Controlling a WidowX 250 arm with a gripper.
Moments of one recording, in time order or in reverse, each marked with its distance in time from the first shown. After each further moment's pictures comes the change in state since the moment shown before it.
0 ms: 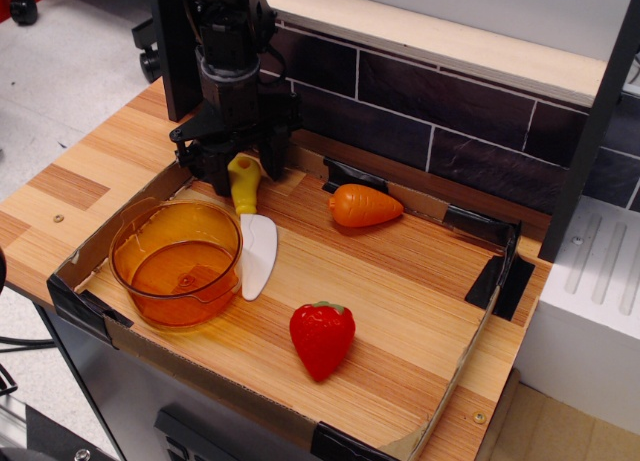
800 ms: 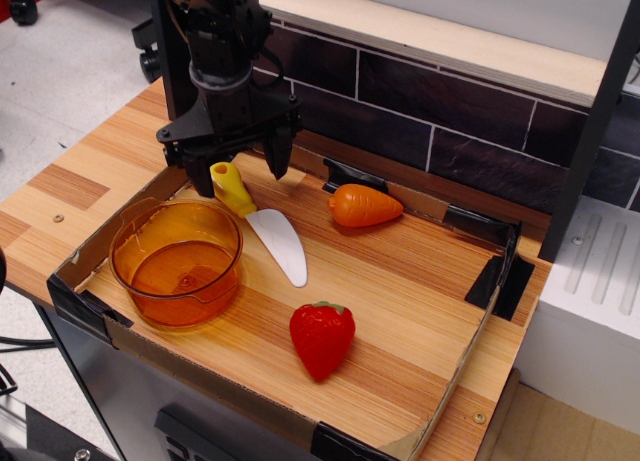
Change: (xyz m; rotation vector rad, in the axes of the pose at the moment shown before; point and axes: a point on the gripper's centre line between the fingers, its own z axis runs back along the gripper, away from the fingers) arm -0.012 0.007 0.016 -0.052 -0.113 -0.143
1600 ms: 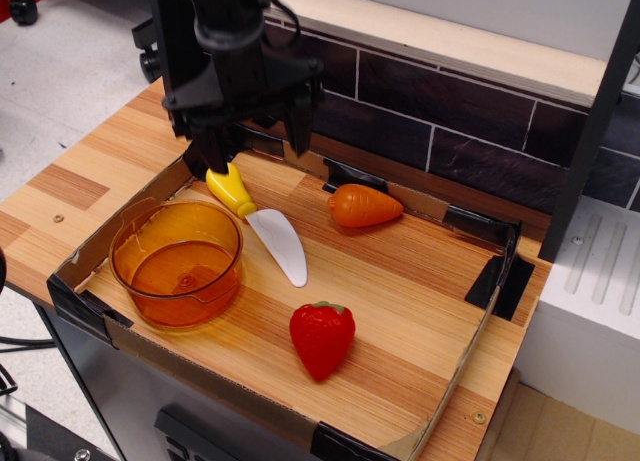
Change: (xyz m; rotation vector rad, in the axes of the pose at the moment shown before) arm -0.017 -0.011 0.042 -0.062 0.017 -0.073
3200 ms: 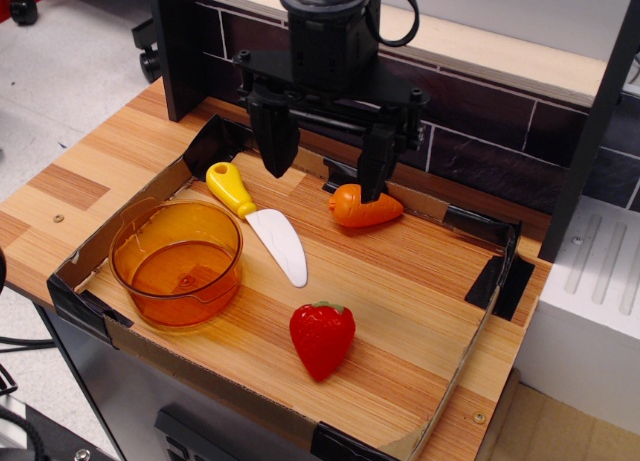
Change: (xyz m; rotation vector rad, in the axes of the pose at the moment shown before) arm -0.084 -0.039 0.068 0.004 0.171 -0.692
